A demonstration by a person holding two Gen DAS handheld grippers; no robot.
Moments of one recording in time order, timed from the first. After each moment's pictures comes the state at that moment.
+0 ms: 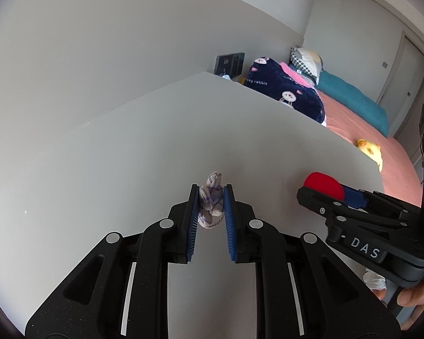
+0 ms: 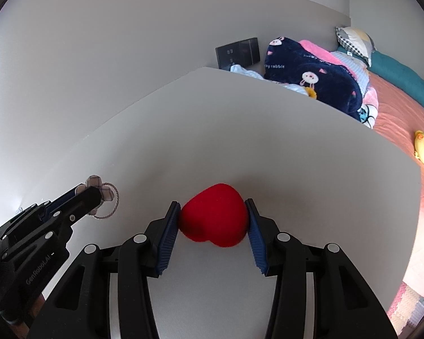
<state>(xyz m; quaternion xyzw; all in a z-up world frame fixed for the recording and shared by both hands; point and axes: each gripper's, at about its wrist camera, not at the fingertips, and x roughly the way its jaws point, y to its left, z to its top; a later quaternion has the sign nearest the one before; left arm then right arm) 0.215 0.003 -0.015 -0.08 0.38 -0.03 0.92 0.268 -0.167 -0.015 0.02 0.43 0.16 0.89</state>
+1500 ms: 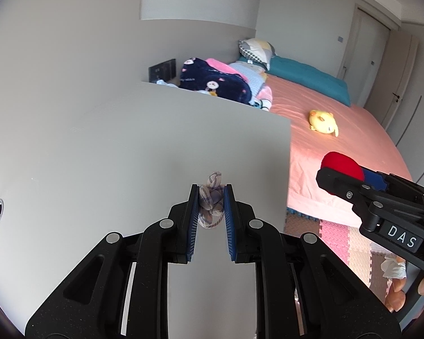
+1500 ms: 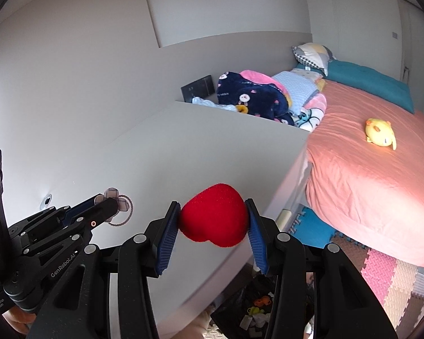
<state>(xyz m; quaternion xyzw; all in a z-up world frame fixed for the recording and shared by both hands) 0.083 -0.117 0.037 -0.01 0.36 -0.12 0.93 0.086 -0.294 0.058 0.06 0.36 0.10 0.92</state>
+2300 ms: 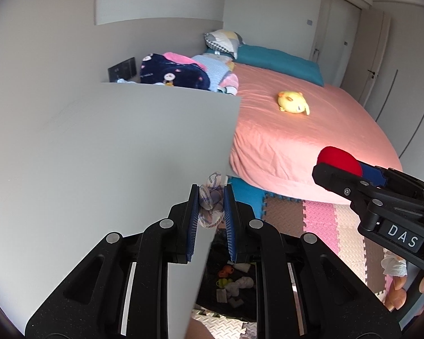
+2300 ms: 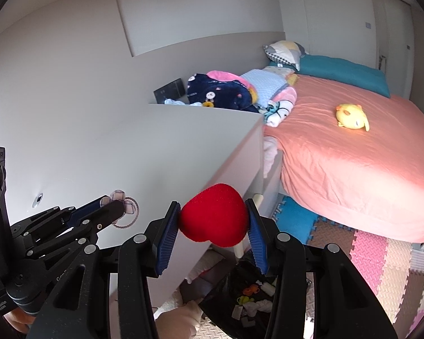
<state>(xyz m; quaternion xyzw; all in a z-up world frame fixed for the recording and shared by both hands) 0.040 -0.184 0.025 0.03 0.36 -0.18 0.91 0.022 -0.354 0.045 0.08 0.35 0.05 0.93</state>
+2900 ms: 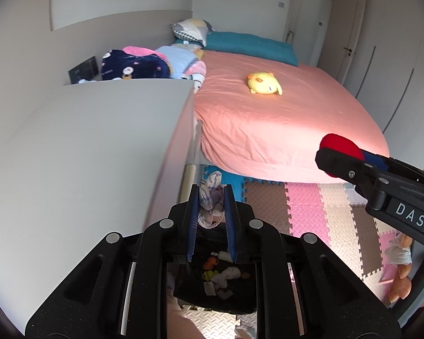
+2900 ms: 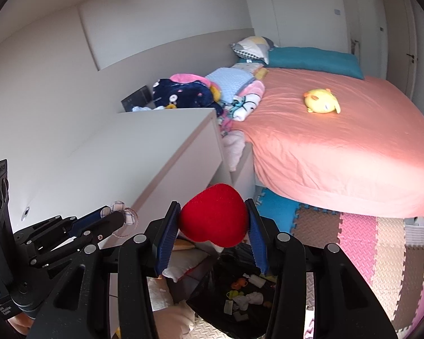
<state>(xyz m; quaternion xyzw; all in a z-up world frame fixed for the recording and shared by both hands) 0.028 -0.249 0.007 0.06 0.38 -0.24 0.89 -0.012 -0.422 0.031 0.12 0.35 -0.01 0.93</state>
